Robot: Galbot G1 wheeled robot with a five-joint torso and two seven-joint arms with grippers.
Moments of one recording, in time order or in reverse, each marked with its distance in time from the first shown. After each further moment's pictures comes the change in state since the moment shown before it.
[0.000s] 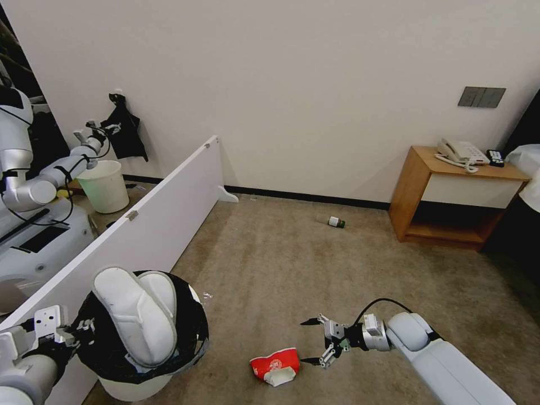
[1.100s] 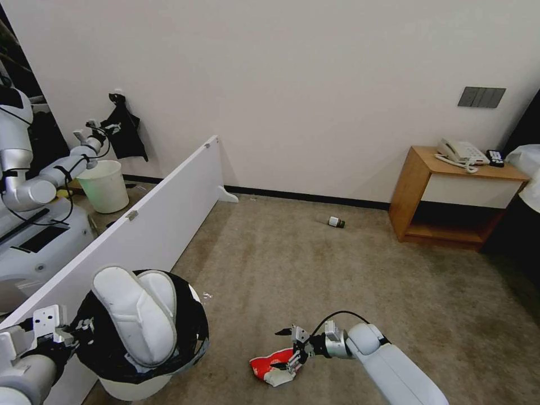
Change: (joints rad) left arm 0.007 0.004 -0.009 -0.006 -0.004 0.000 0.001; right arm 0.099 0.275 -0.037 -0.361 -0.081 0.004 0.050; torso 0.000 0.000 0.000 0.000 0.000
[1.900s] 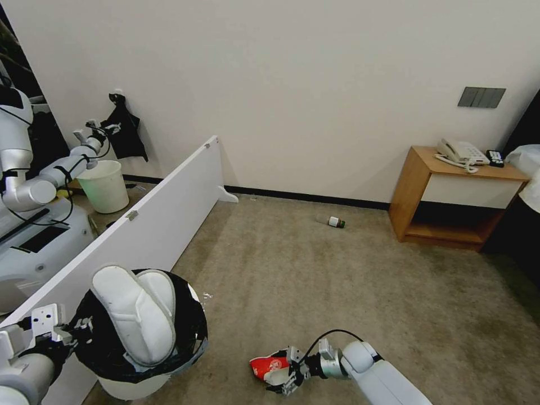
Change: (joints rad) left arm 0.002 0.007 -0.010 -0.002 -0.011 0.000 0.003; right arm -0.053 0.010 -0.039 -0.040 -0.019 -0.002 0.004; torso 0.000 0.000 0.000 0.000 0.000
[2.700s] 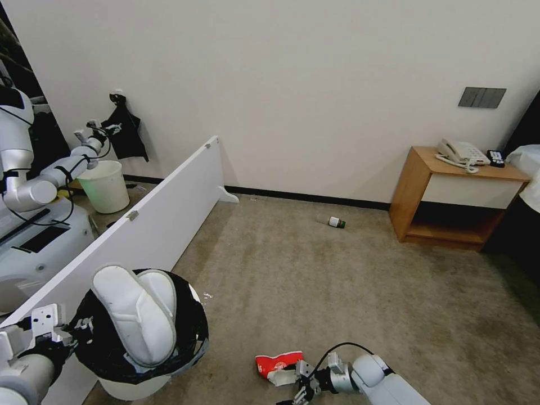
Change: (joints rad) left arm 0.005 -0.002 -0.002 -0.010 -0.001 0.000 0.001; right arm -0.047 -0.041 0.040 0.007 -0.020 0.002 -0.004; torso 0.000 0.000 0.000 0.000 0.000
